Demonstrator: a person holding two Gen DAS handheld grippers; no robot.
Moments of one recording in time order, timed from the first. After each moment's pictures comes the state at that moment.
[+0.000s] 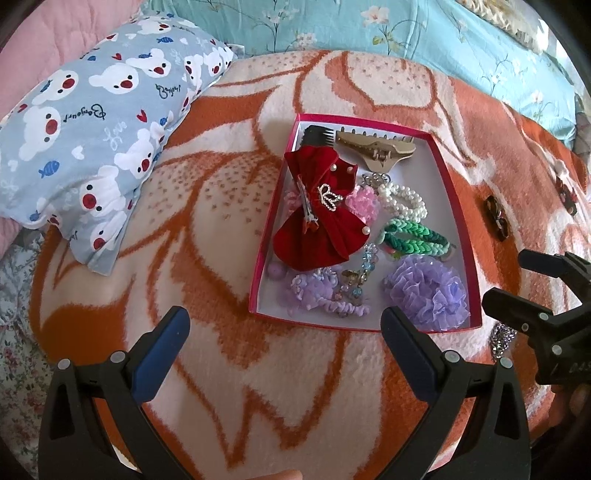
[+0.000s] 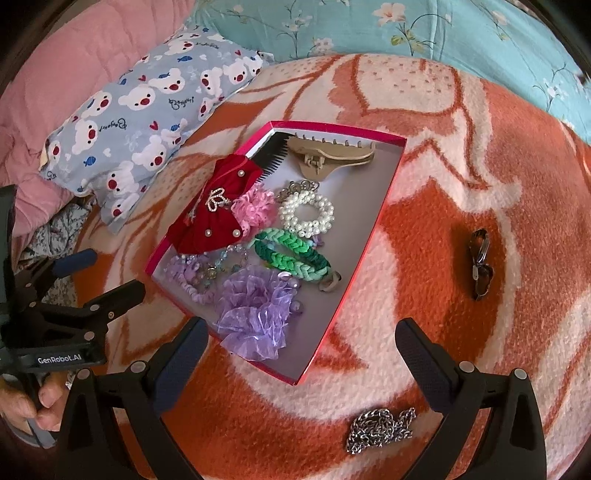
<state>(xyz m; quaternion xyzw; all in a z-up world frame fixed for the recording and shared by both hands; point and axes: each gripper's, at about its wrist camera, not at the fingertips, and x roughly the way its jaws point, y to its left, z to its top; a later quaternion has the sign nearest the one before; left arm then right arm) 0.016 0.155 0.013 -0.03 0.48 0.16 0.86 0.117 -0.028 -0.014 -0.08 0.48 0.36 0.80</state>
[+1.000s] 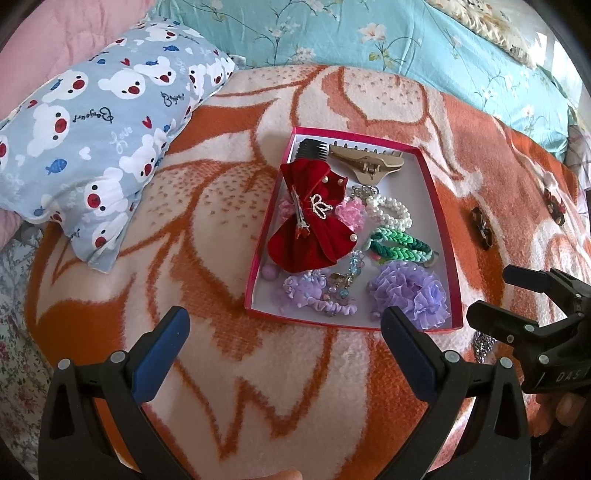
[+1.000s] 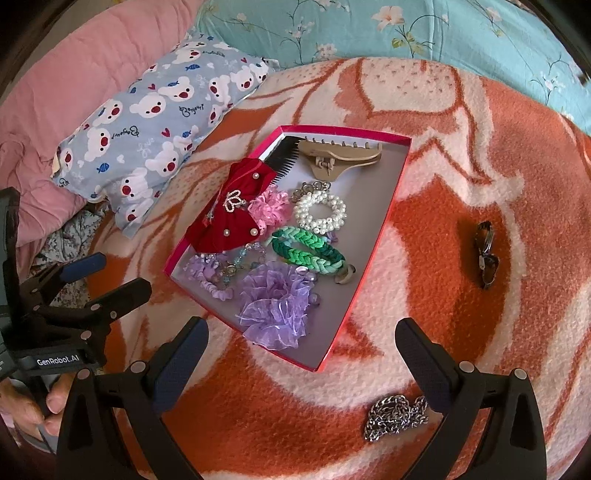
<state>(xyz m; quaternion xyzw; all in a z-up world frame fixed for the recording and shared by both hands) 0.002 0.152 0.025 -0.05 0.46 0.15 0.87 0.105 -0.033 -0.007 -0.06 0.47 0.37 0.80</state>
